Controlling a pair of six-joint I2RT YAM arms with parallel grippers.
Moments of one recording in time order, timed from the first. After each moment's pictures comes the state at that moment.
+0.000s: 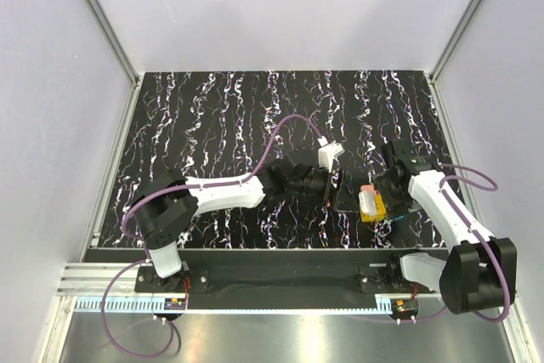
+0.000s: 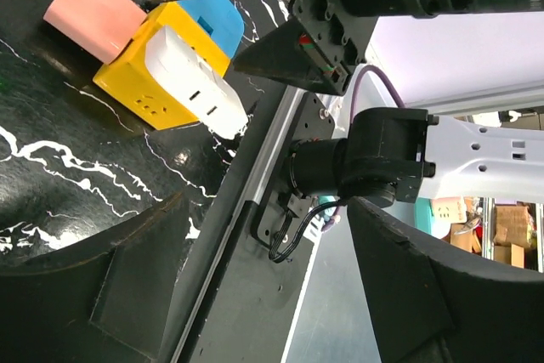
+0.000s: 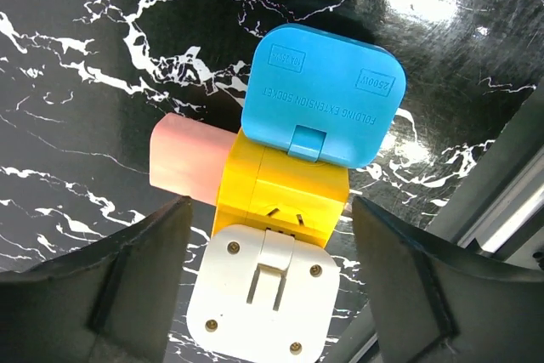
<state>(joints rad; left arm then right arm) -1.04 1.77 1.11 0.26 0.47 -0.77 0.15 1.17 0.81 -1.01 0.27 1.43</state>
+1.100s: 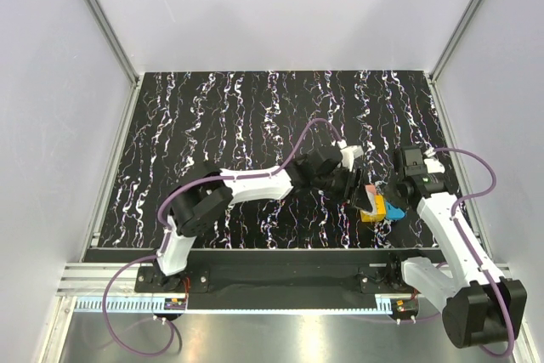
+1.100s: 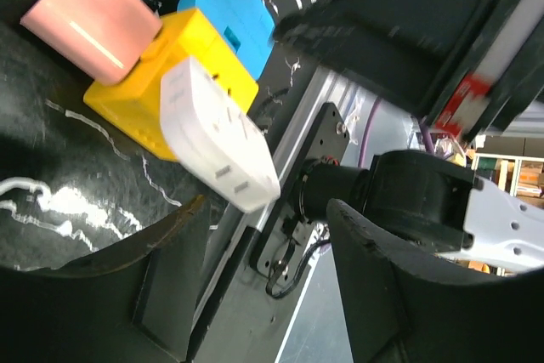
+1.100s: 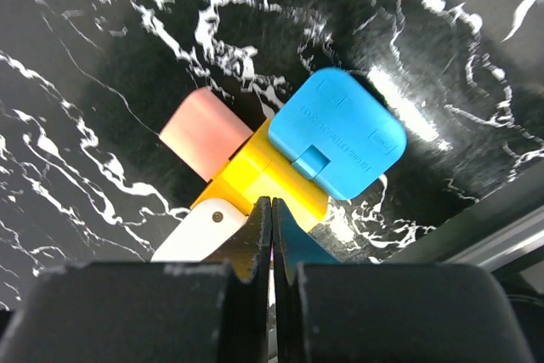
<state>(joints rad) -1.06 2.01 1.38 0.10 0.49 -0.84 0.13 0.95 0.75 -0.91 0.27 0.92</state>
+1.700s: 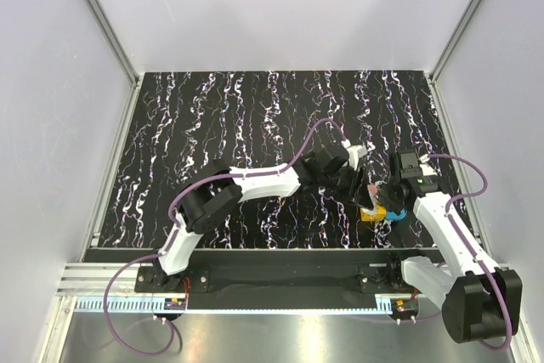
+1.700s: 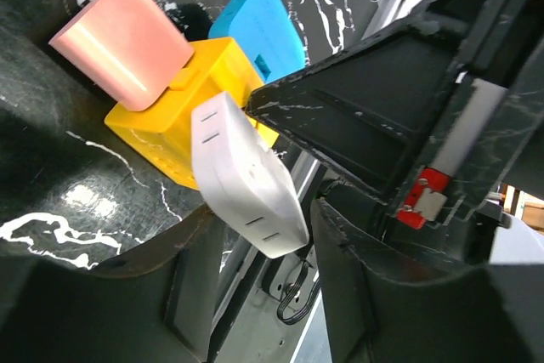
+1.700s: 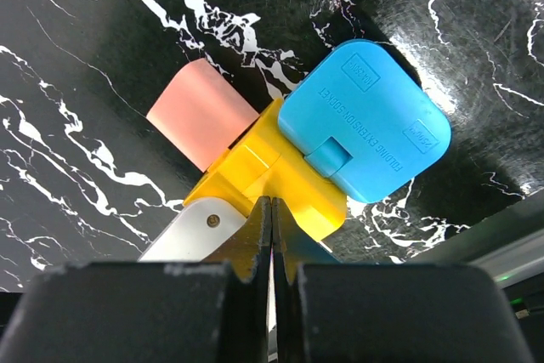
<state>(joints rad) -1.06 2.11 1.49 0.03 0.47 -0.83 0.13 0.99 0.67 -0.83 0.18 0.96</state>
